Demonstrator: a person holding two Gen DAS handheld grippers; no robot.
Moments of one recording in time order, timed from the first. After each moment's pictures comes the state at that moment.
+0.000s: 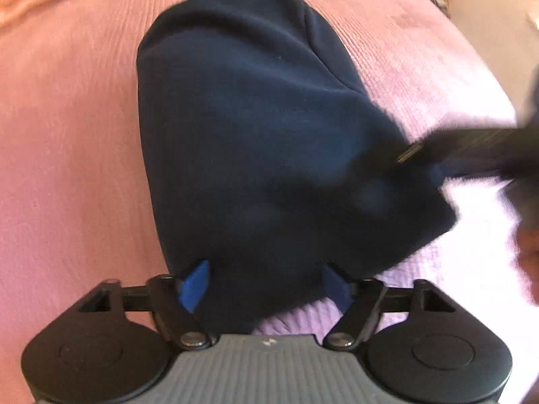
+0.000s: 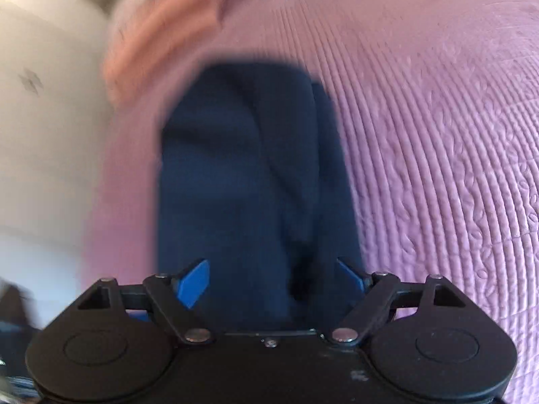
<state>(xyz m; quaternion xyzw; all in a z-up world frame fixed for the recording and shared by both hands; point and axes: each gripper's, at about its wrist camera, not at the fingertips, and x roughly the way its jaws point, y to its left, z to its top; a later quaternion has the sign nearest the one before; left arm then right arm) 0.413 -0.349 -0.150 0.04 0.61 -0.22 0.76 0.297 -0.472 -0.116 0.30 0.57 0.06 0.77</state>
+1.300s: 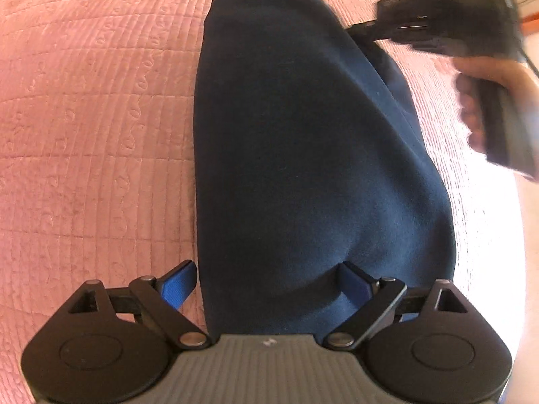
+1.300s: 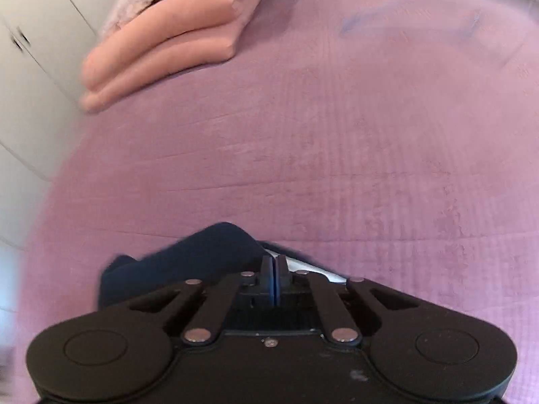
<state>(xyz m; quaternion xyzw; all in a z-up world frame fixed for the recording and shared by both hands) 0.469 -0.318 -0.203 -0.06 0.63 -0.20 0.75 0.487 -0.433 -0.084 0.10 0.47 0.01 0.88</state>
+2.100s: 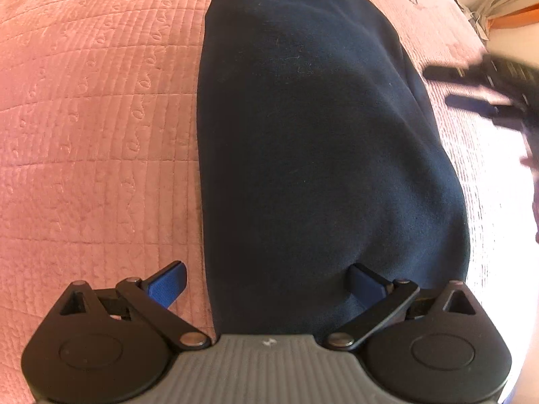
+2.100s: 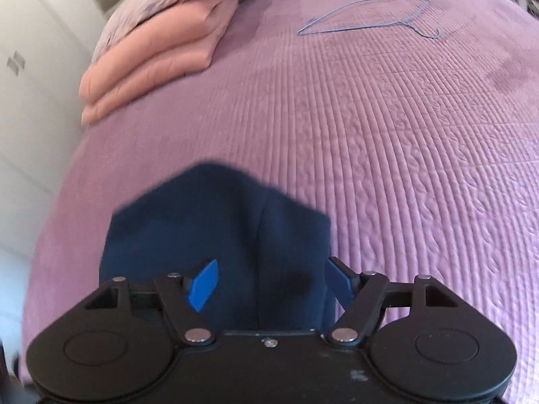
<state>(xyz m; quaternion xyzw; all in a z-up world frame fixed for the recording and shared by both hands) 0.488 -0.331 -0.205 -0.03 0.65 -0.18 0.74 0.399 -0.487 -0.075 0.17 0.50 0.04 0.85</state>
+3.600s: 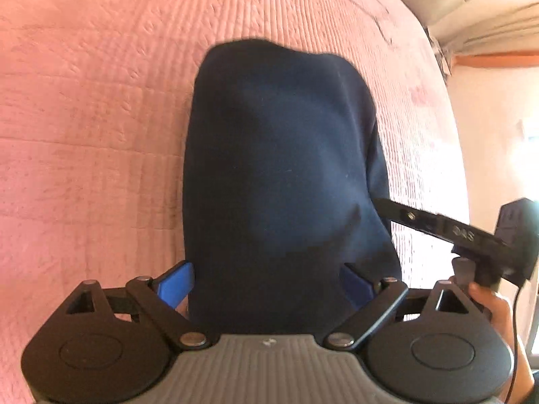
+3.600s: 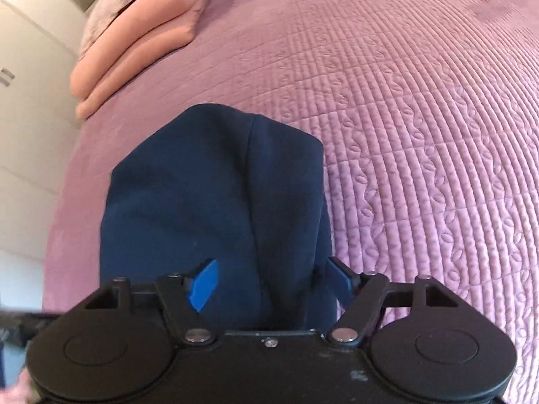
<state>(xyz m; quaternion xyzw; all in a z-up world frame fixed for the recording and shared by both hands) 0.564 -0.299 -0.203 -0.14 0.66 -0.25 0.69 0.386 -0.504 -0.113 0.23 0.54 0.04 0.81</state>
